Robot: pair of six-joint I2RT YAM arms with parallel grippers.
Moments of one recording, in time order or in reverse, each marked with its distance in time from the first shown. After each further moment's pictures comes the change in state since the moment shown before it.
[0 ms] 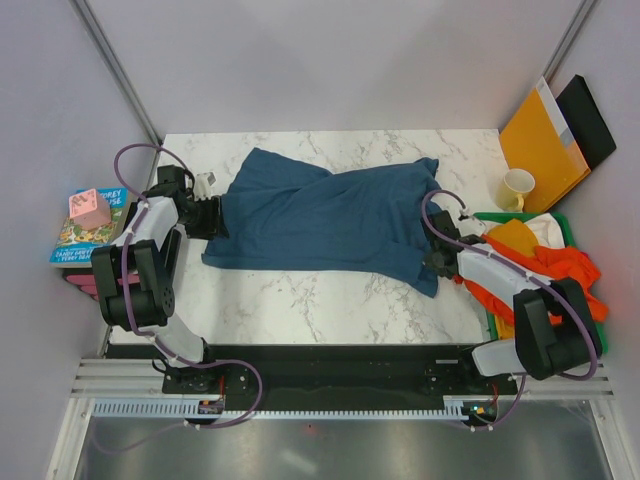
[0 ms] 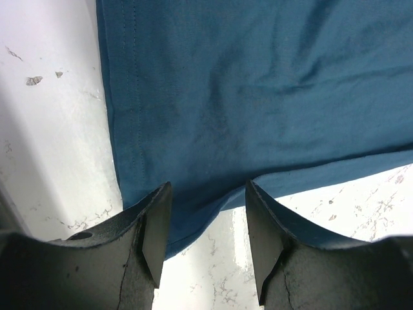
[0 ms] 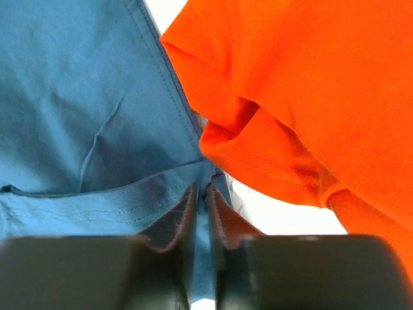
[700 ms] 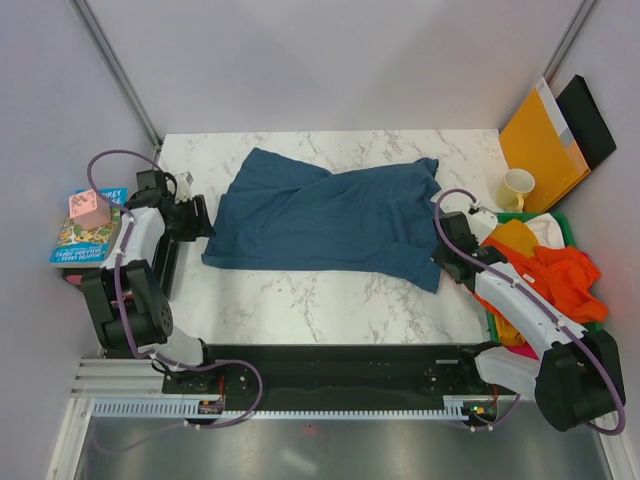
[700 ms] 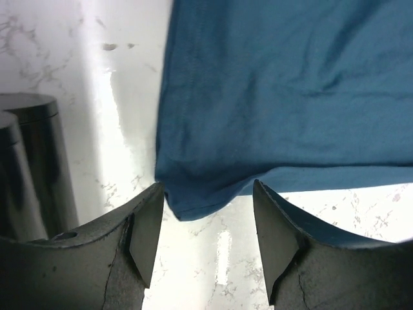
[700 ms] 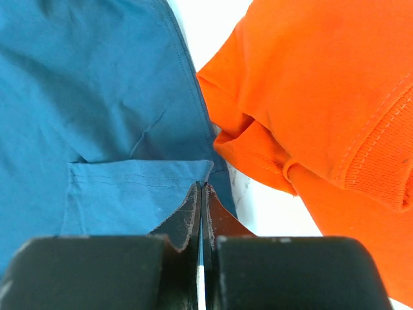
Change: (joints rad) left arm 0.071 -0.129 -0.062 0.018 -0.040 -0.066; right arm 0.019 -0.270 -0.023 -0.023 0.051 -0.092
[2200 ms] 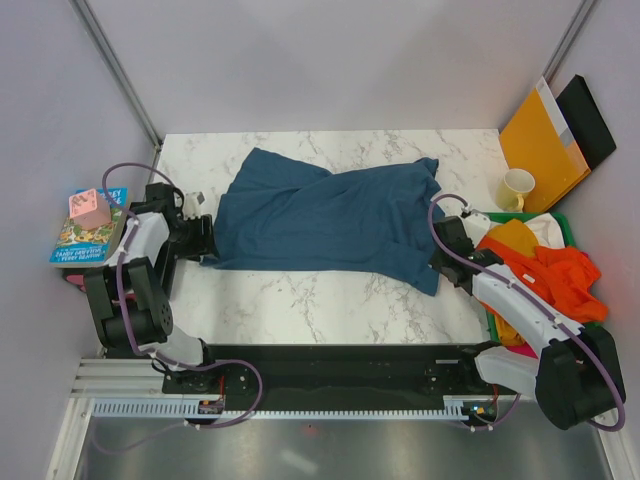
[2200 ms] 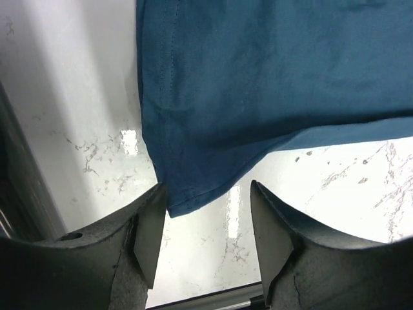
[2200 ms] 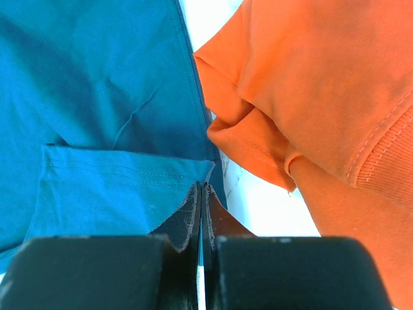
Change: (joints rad) left arm 0.005 0.010 -0.074 -0.101 -0.017 0.101; right arm 0.020 0.010 -0.032 0.010 -0.015 -0.071
